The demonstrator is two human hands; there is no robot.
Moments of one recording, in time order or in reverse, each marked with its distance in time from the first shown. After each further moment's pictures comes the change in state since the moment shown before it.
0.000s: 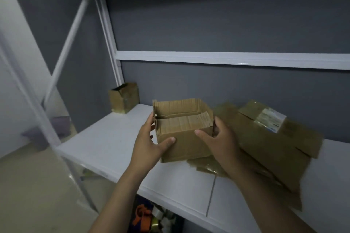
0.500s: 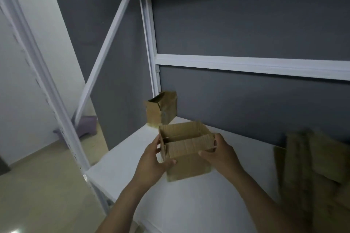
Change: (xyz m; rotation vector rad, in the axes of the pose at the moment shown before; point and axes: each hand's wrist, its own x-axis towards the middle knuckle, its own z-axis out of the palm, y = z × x) left_hand 0.149 -0.178 -0.112 0.135 -0.058 -0.129; right_hand 0.145 0.026 0.227 -0.242 -0.341 0.113
